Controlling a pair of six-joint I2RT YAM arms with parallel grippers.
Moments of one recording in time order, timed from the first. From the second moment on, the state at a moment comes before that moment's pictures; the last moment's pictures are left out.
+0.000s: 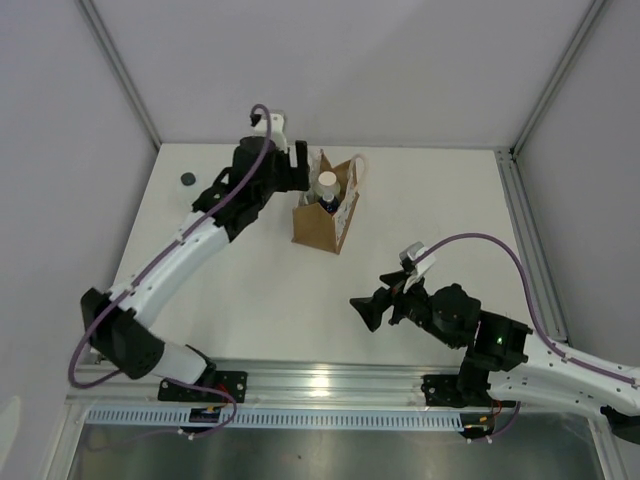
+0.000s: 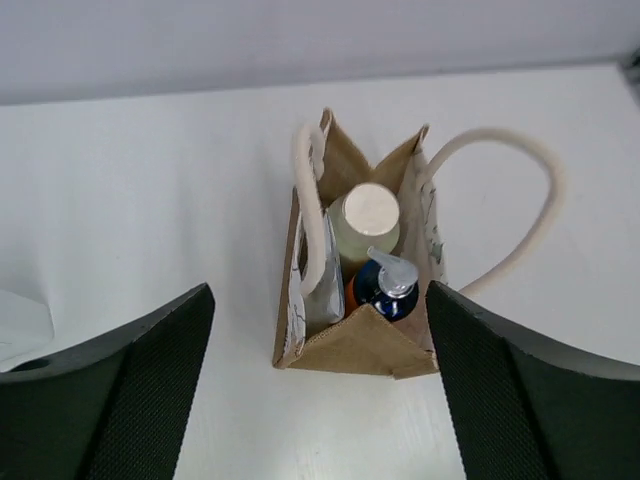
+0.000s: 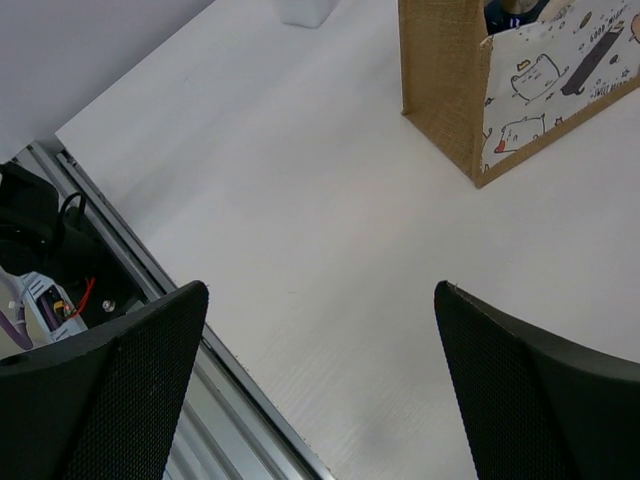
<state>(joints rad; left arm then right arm) -0.57 1.47 1.42 -0.33 -0.29 -0.23 1.18 0.62 0.62 -0.19 0.34 0.34</state>
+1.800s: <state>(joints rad) 0.12 1.68 1.26 -0.19 -0.10 -0.05 1.24 0.71 0.62 -0.17 0.28 0.33</state>
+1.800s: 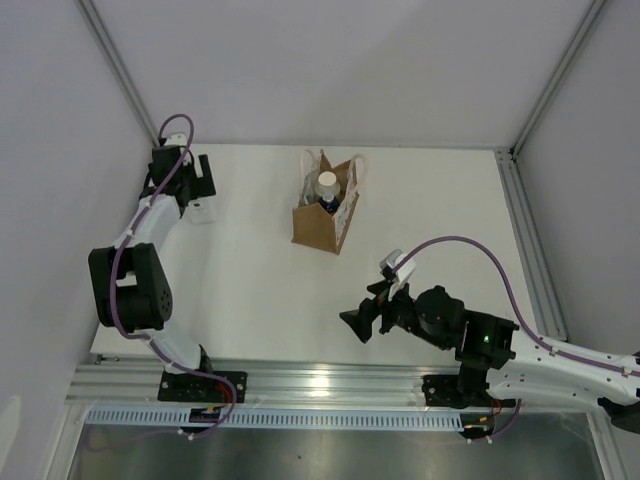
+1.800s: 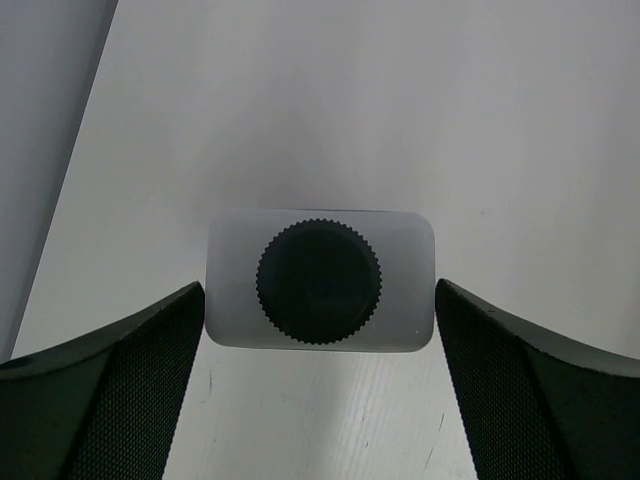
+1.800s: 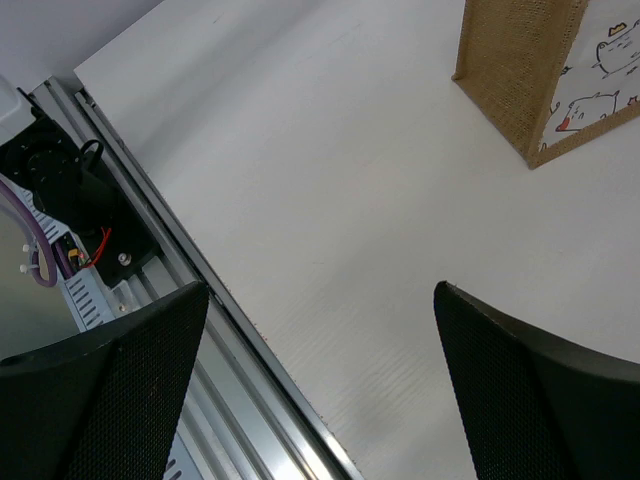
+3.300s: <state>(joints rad) -0.04 1.56 1.23 -0.42 -0.14 -0.10 1.29 0.74 0.63 -0.16 0.31 0.33</state>
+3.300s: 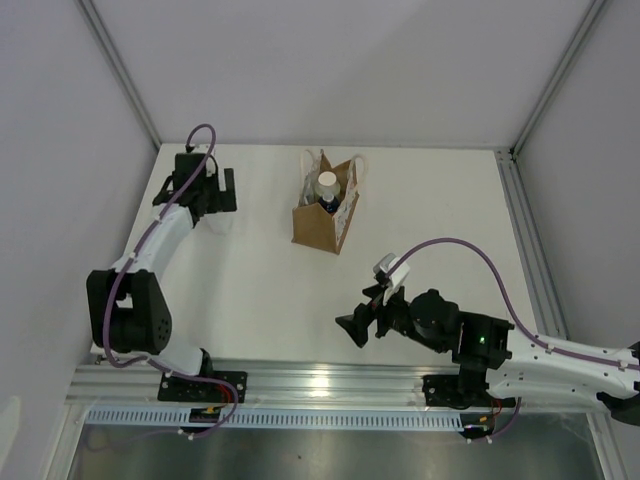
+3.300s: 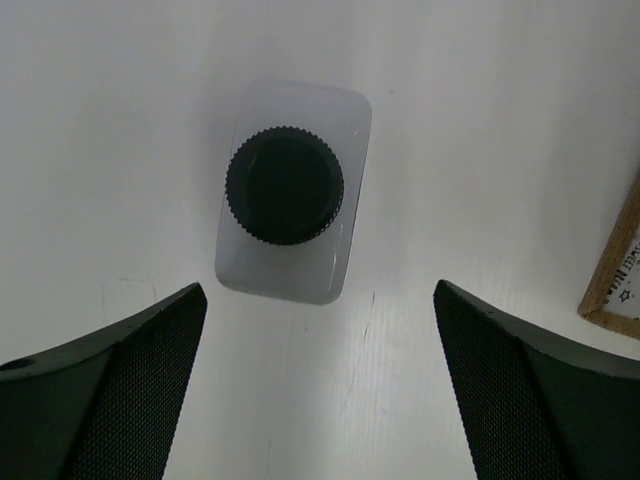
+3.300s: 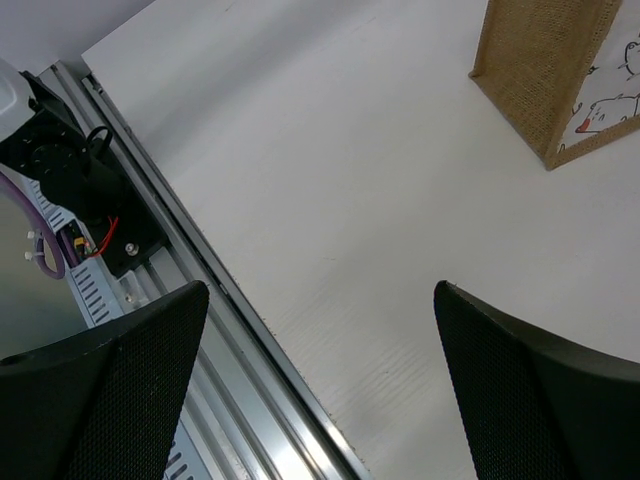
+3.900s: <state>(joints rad) -0.01 1.61 1.23 -0.32 -0.09 0.09 1.32 0.73 0.63 -0.16 0.31 0.32</state>
